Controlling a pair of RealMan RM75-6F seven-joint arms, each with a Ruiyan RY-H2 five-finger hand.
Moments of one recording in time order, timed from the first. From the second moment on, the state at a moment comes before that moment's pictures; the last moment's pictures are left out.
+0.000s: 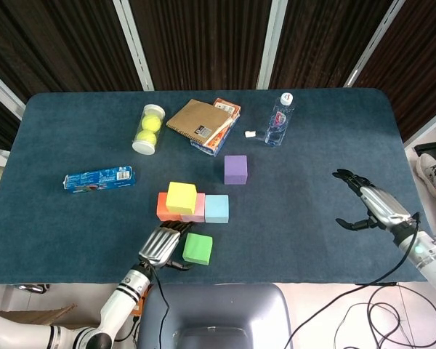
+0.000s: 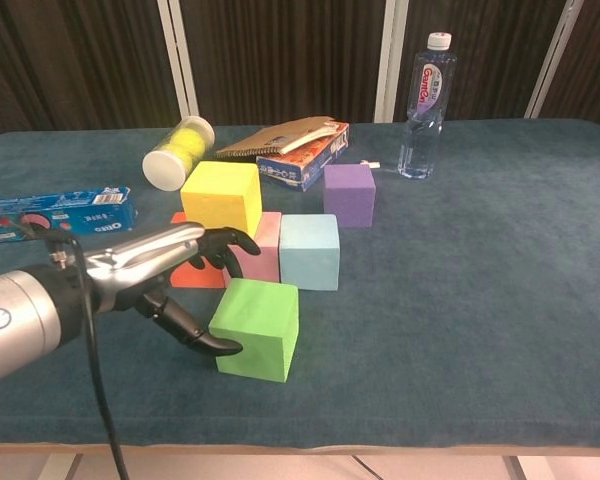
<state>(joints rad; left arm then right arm) -0.70 -1.62 -0.10 -1.79 0.96 1.11 0.53 0.54 -0.79 0.06 -1.69 -1.50 0.85 0.68</state>
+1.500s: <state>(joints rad) -0.25 -1.10 0.00 -1.53 1.29 1.39 0.05 0.73 -1.35 0.11 -2.01 -0.76 0.84 -0.15</state>
